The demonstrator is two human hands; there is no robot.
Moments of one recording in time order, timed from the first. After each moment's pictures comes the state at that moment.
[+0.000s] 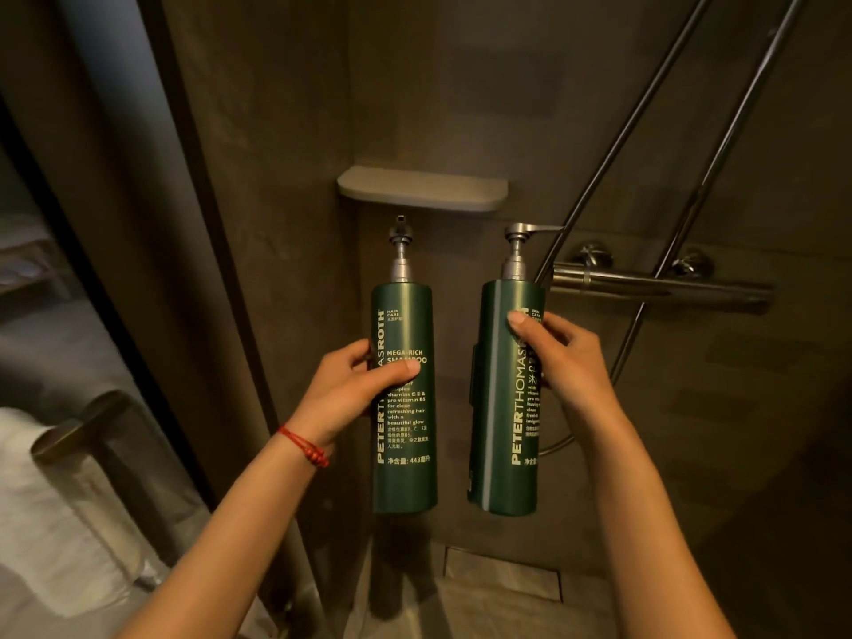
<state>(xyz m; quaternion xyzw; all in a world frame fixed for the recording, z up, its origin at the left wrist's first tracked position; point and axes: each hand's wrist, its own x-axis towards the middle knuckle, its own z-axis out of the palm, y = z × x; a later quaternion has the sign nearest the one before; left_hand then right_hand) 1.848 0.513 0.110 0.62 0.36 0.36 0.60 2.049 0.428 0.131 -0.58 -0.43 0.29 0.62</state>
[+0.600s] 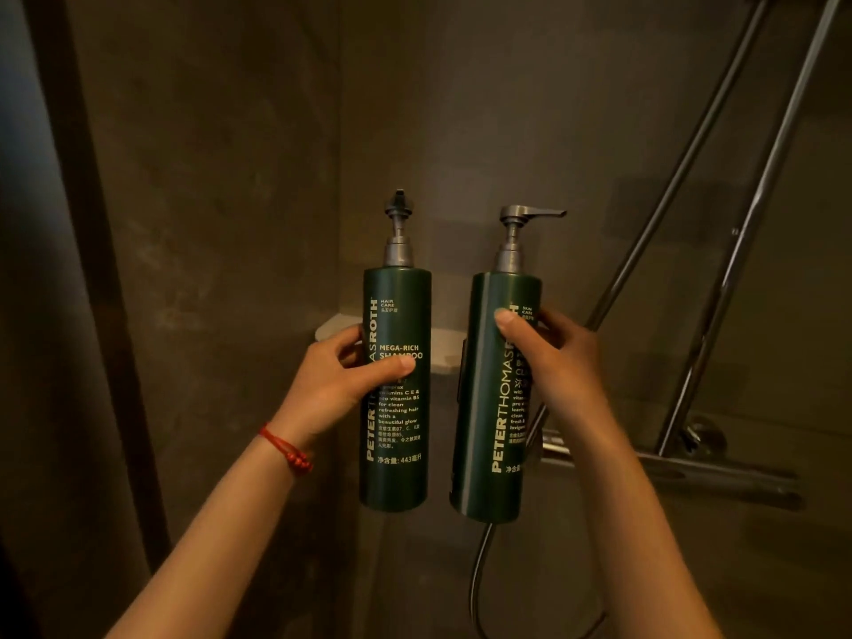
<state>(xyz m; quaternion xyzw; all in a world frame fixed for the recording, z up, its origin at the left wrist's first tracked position) 1.919 0.604 0.234 0.69 0.25 0.49 0.47 2.107 0.520 0.257 -0.49 -0.54 0.18 0.66</state>
